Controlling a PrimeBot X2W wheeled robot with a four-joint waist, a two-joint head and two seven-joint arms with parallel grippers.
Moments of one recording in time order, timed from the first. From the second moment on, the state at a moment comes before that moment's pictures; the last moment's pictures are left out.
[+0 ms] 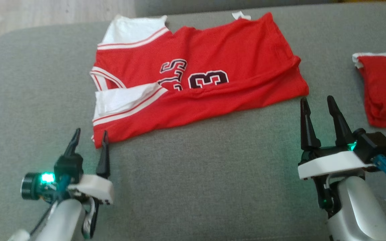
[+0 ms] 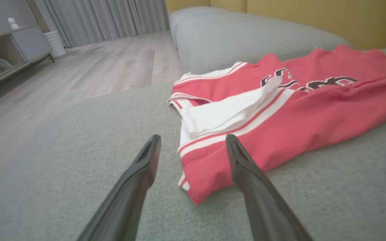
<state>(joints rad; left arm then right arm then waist) -0.28 0.24 -0.35 0.51 -0.27 0.14 -0.20 -0.22 -0.05 0.06 0.32 0.20 0.13 -0.26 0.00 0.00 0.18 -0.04</state>
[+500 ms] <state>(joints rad) -0.49 0.24 -0.35 0.77 -0.29 0.10 -0.11 -0.26 -0.05 0.06 0.31 0.27 0.13 -0.26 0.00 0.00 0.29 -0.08</state>
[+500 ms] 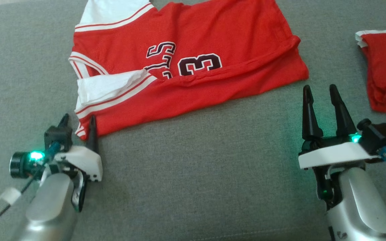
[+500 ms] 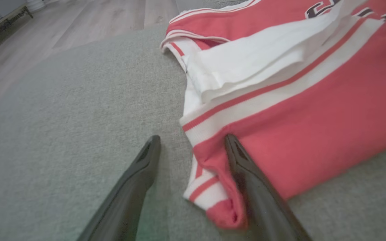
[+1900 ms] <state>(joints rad) -0.53 0.18 -0.40 0.58 -0.28 0.03 -0.25 -0.73 -0.06 -0.25 0.94 -0.10 0.13 0.10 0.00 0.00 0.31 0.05</state>
